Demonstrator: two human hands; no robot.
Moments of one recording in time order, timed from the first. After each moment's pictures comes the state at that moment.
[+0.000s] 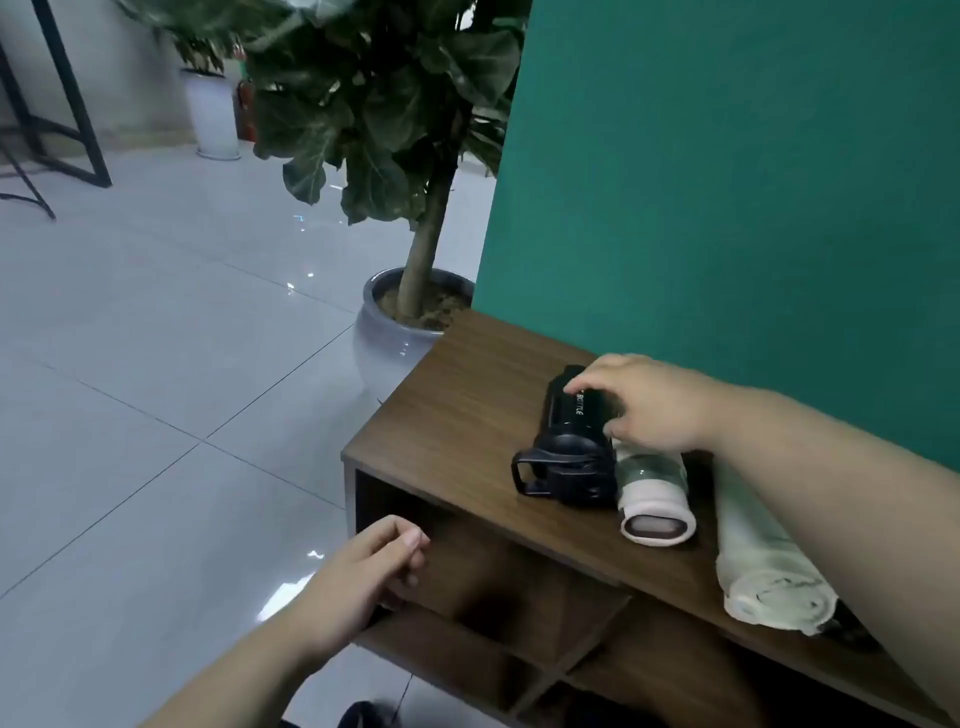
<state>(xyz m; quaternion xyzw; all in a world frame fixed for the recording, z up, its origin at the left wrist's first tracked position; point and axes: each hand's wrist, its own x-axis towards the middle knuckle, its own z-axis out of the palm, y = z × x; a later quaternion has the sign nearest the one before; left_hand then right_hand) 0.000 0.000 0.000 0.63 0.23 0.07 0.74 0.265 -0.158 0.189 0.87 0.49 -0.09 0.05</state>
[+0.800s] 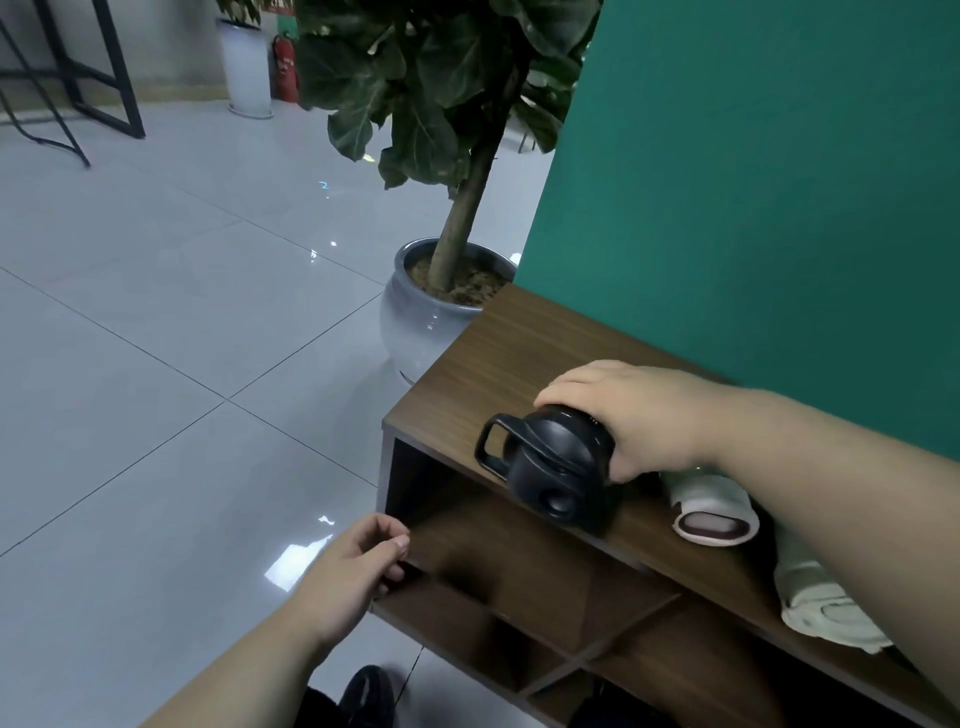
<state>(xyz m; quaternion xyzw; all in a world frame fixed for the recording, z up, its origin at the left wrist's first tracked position) -0.023 0.022 -0.059 0.60 0.35 0.11 0.71 0.231 -0.109 0.165 0.75 0.63 -0.11 0.16</state>
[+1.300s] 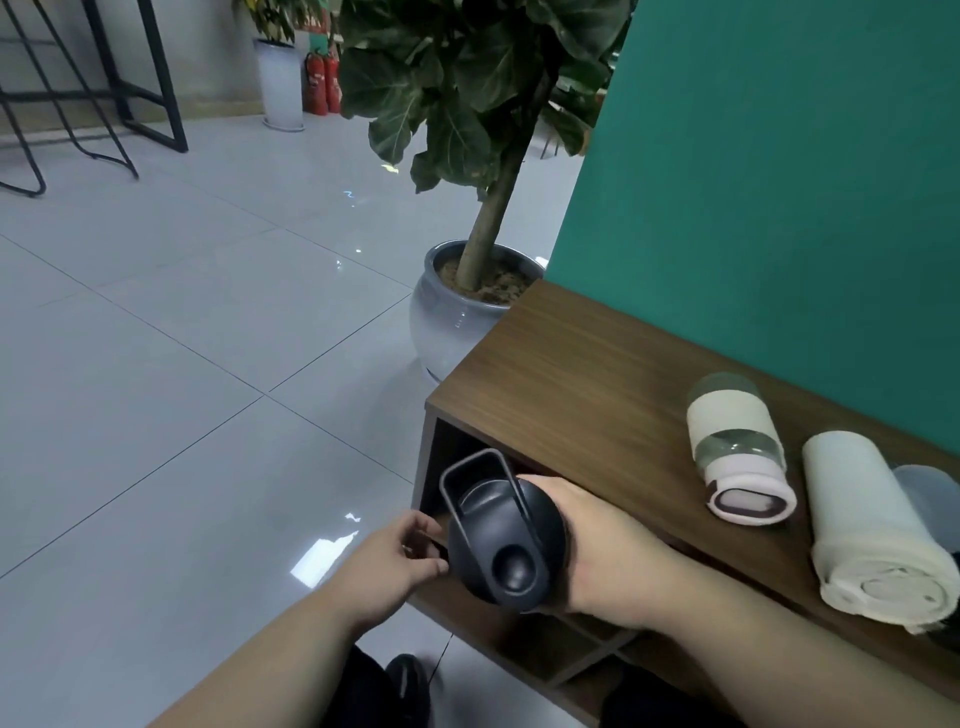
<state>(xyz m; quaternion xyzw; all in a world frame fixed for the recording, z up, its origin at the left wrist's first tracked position) -0.040 0.026 -0.080 0.74 0.33 0.03 0.59 0.116 -0.150 0.061 0.77 0.53 -0.25 -0.26</state>
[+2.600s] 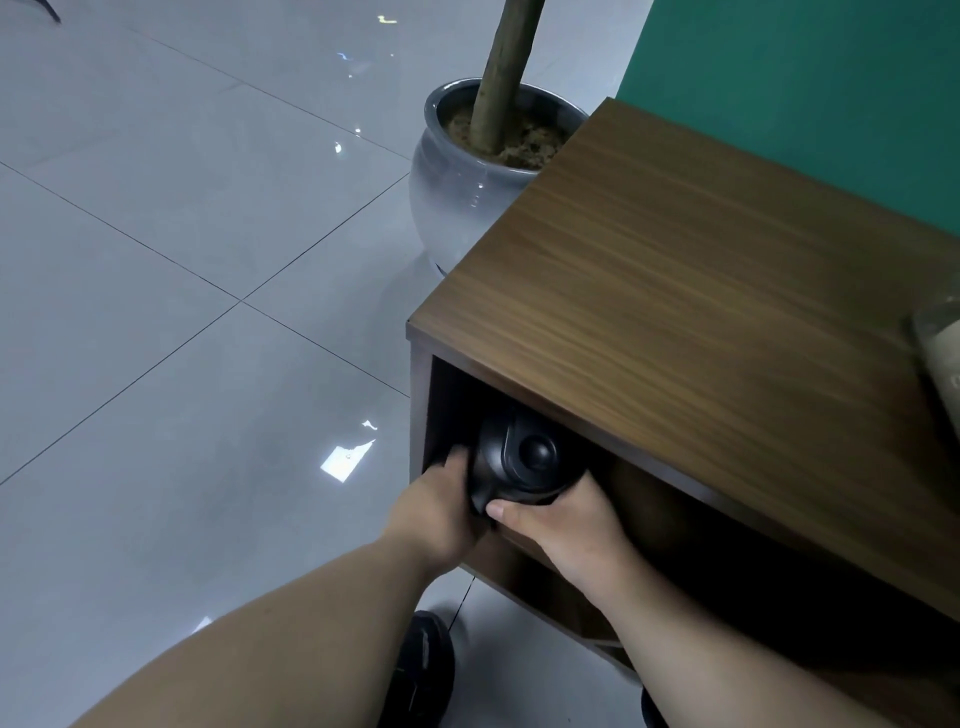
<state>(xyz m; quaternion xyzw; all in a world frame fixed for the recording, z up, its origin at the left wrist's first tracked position) 0.075 0.057 -0.205 0.85 0.35 -0.06 0.39 0.170 -0.065 -0.161 0.73 0.17 -0.35 -0.57</state>
